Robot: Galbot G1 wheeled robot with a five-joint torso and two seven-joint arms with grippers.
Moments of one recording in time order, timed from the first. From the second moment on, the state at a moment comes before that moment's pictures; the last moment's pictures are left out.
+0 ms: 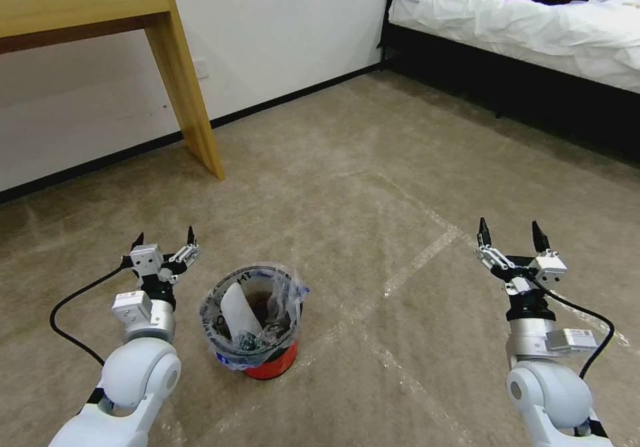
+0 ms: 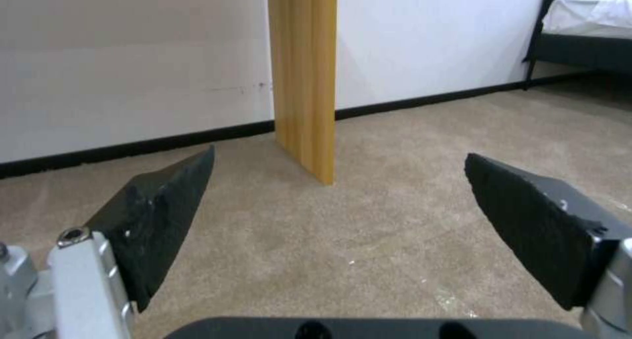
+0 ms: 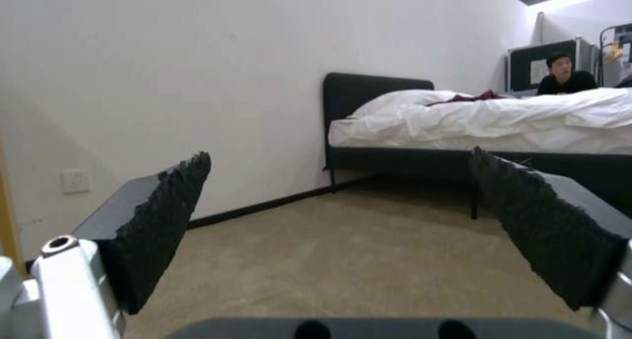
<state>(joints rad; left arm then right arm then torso) 1.33 -1.09 -0.47 -2.02 -0.42 0.06 -0.45 -1.43 1.24 0.68 1.95 0.42 0.34 0.03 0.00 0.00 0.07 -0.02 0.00</state>
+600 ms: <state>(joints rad) 1.33 -1.09 -0.47 -2.02 -0.42 0.06 -0.45 -1.43 1.24 0.68 1.95 0.42 0.34 0.03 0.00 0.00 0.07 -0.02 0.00</state>
